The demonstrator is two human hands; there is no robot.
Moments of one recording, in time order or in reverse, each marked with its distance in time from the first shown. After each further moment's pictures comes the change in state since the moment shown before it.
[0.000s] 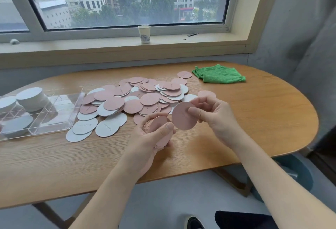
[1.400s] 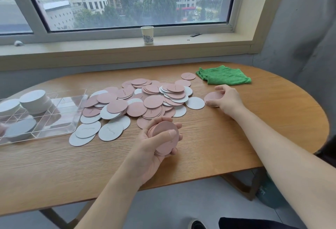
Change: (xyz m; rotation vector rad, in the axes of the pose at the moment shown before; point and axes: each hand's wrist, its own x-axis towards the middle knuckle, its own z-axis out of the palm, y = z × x) left_hand 0.004 0.000 -0.009 -0.125 -0.122 -0.096; right_hand 0.103 0.046 -0.068 -0.757 0.283 0.241
